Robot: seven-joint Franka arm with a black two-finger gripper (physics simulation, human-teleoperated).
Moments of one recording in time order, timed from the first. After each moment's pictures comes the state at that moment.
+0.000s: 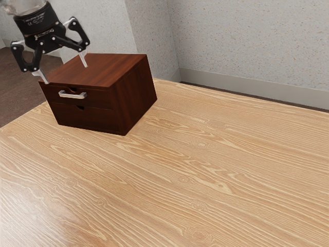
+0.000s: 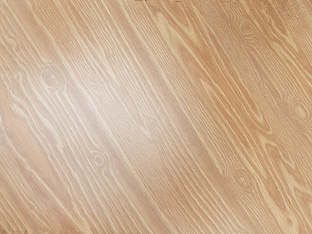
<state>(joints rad) 0.05 0.04 0.15 -1.03 -0.02 1.22 -0.76</state>
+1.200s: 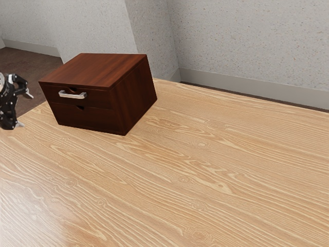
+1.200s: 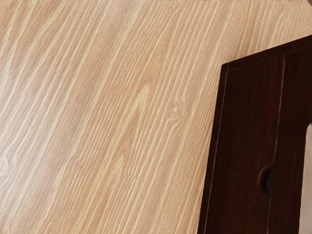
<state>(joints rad) 0.16 -0.28 0.45 -1.98 0.14 2.29 -1.46</state>
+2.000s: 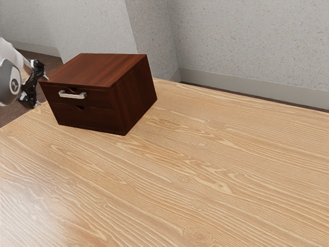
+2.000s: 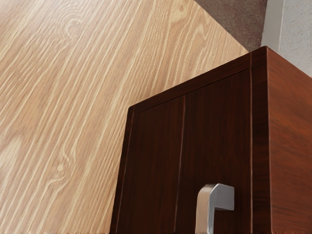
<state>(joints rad) 0.21 0.15 0.49 -1.66 0.01 2.48 -1.35</state>
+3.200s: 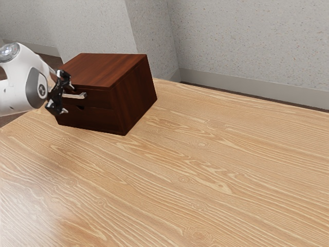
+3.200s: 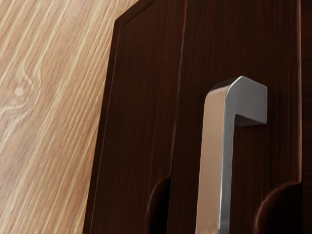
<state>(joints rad) 0.40 0.37 0.25 -1.49 -0.14 2.48 -1.28</state>
